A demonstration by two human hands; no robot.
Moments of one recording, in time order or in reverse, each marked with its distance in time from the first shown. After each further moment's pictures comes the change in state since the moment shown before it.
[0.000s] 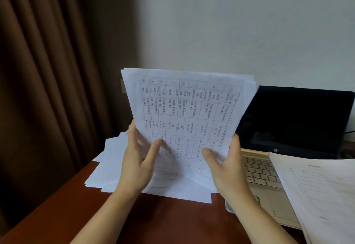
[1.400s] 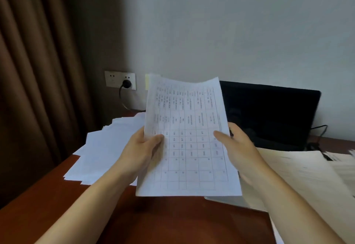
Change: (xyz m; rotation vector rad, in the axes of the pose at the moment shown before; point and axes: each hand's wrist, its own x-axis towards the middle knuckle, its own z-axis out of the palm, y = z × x) left_hand 0.007 0.041 0.027 -0.168 -0.280 -0.540; right_hand 0.020 -0.038 -0.068 -0.098 -0.117 0.277
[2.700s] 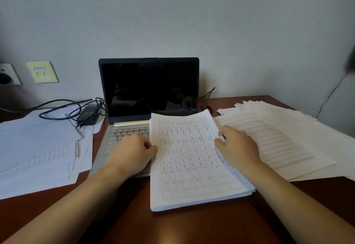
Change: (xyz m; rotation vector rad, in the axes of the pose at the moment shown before) left_hand -0.029 -0.003 0.234 0.966 -0.294 0.283; right_hand -0.070 0.114 -0.252 -1.115 0.409 0.126
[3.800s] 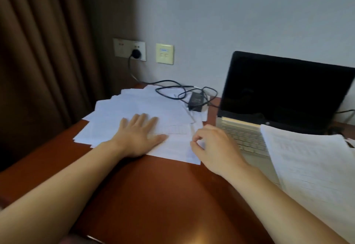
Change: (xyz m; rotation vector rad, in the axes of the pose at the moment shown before) left_hand -0.047 -0.274 -0.094 0.360 -0.080 -0.268; right_hand -0.053 -0.310 0.075 0.182 -0.247 -0.681
